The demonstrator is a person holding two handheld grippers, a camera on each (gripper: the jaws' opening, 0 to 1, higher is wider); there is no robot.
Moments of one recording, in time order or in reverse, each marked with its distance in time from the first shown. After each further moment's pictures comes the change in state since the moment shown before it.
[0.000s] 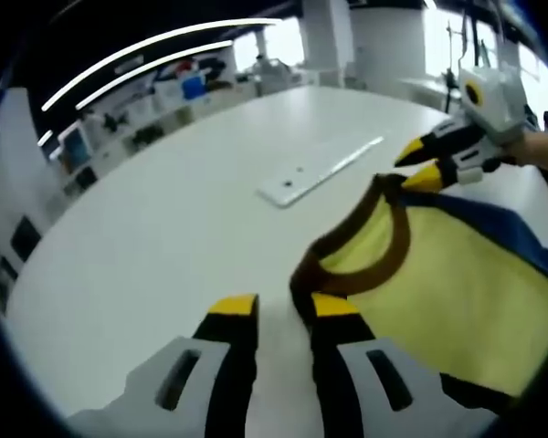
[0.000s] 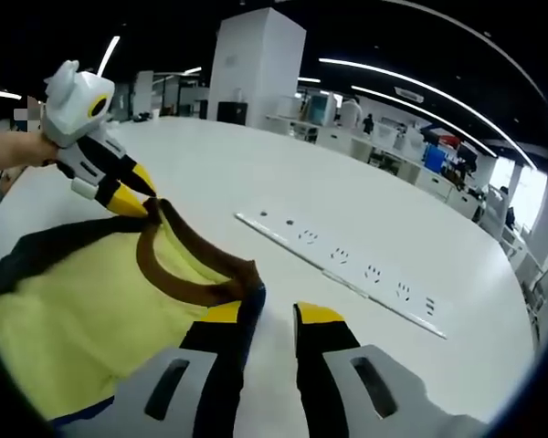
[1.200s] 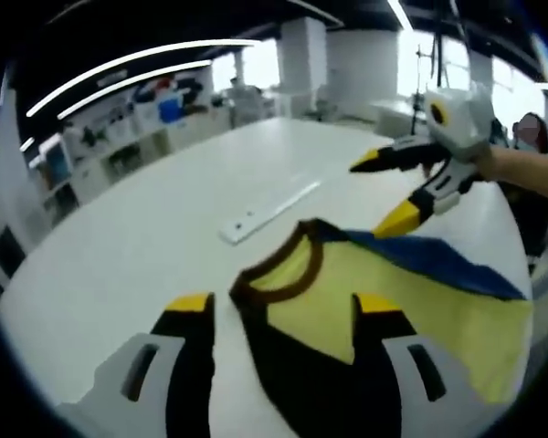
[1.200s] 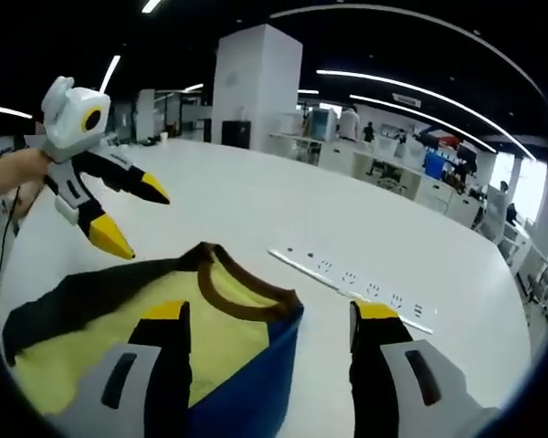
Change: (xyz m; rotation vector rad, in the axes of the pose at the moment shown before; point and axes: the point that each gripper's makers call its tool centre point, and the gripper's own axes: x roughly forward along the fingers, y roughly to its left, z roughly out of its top) left arm -0.082 -0.049 0.035 0.014 -0.092 -0.153; right arm -0.072 0.038 0.046 0.053 -0.069 0.033
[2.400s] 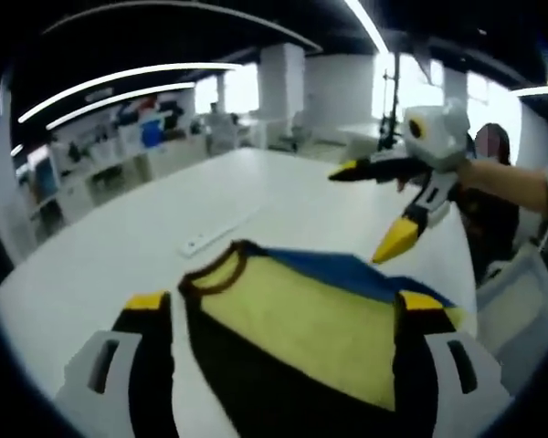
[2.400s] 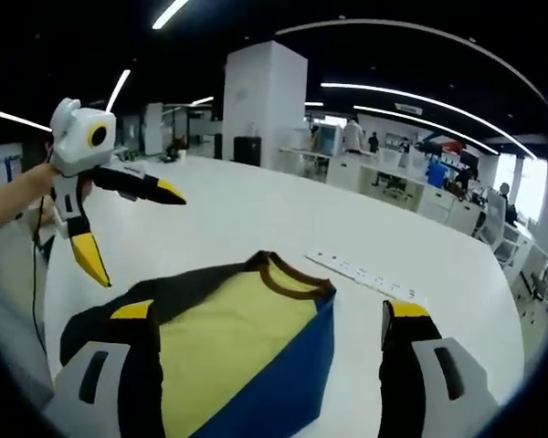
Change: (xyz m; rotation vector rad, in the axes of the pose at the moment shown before) left arm -0.099 -0.103 0.013 0.014 -0.127 -0.102; right arm -0.115 0.068 0.017 0.005 -0.054 0.033
